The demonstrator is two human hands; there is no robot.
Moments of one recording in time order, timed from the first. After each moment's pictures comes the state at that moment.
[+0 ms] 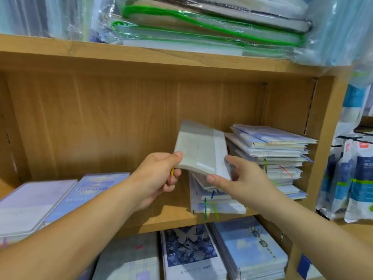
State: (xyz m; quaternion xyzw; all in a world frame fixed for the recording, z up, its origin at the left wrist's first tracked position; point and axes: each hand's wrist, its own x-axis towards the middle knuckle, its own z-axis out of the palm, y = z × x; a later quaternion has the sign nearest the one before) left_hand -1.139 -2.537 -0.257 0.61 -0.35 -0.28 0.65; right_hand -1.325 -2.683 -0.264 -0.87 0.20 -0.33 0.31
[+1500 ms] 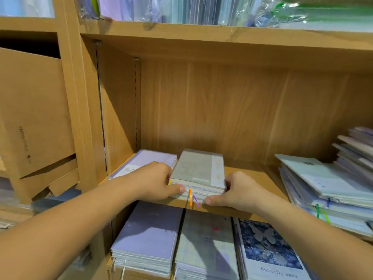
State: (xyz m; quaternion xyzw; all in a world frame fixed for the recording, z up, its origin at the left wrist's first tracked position) left_hand -1.005 -2.314 -0.311 0.91 -0.40 0.07 0.13; right_hand -1.145 -2.541 -0.304 -0.94 0.09 -0.04 0.32
